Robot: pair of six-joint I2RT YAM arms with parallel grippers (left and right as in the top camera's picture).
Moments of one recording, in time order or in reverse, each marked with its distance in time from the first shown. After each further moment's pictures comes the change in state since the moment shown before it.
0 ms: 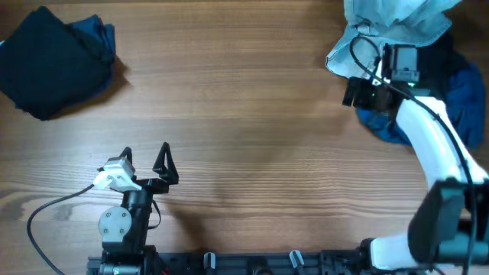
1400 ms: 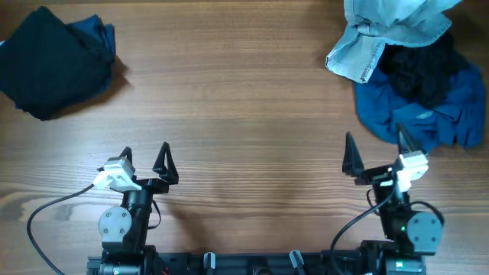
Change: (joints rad) left arm 0.000 0.000 0.000 0.000 0.000 0.000; right arm 0.000 -1.504 -1.067 0.848 -0.298 -0.127
